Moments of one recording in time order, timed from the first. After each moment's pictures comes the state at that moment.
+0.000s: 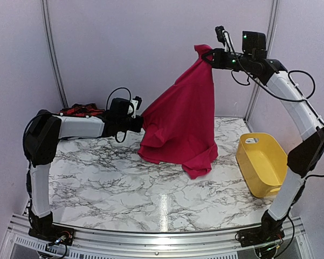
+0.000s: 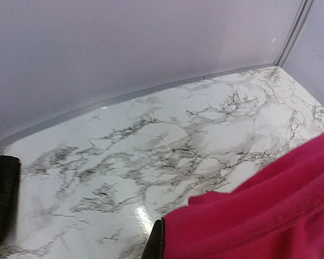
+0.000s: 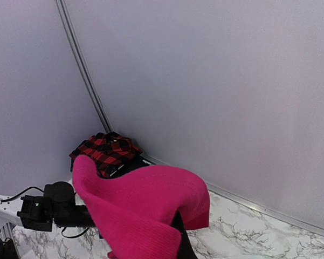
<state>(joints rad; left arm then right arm) -0.58 2.09 1.48 0.13 -0.02 -0.15 0.37 1.76 2.12 -0.52 -0.40 0.16</state>
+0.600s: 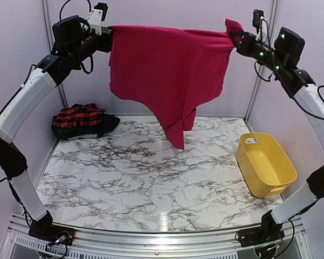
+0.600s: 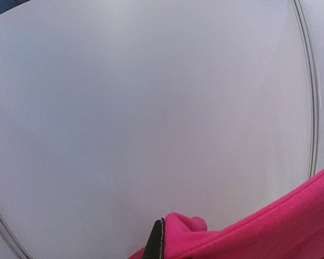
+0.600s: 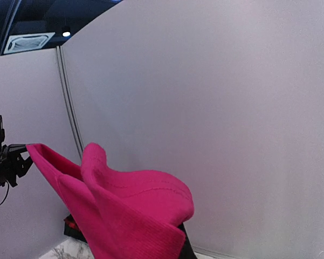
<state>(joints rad) -0.54 1.74 2.11 -0.19 -0.22 0.24 0.30 1.47 1.88 -0.19 -0.29 0.22</state>
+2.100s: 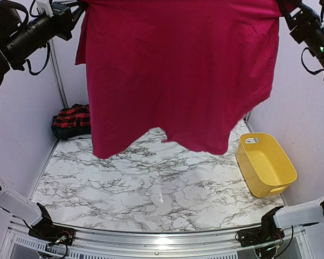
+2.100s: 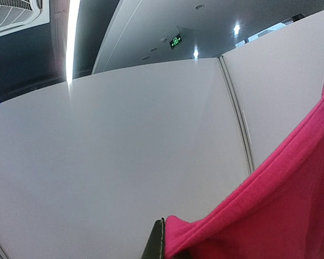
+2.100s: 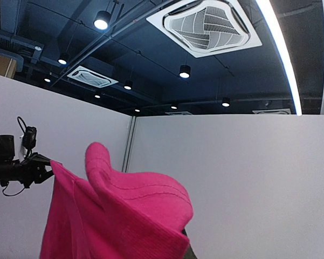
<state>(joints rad) -0.78 1.38 2.11 -0.40 -0.16 0.36 0.37 1.15 1.90 -0.10 -0.45 0.09</state>
